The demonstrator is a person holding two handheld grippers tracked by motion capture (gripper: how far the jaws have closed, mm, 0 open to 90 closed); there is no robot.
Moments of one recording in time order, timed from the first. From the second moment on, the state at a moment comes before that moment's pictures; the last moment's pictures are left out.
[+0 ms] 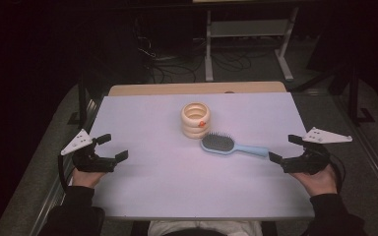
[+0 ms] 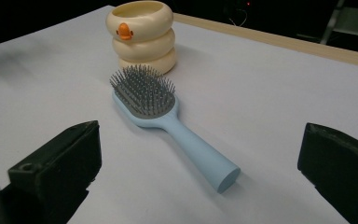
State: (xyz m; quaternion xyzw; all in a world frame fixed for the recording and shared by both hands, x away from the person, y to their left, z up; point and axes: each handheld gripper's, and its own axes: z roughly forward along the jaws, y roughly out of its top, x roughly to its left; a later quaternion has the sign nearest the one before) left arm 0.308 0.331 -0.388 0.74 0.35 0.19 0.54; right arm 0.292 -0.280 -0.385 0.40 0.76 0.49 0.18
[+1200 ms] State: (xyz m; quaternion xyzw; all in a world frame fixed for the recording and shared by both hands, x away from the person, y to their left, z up) left arm 0.308 0.328 -0.393 0.75 0.34 0.18 0.54; right arm 0.308 -0.267 -0.347 0.36 0.81 0.43 0.18
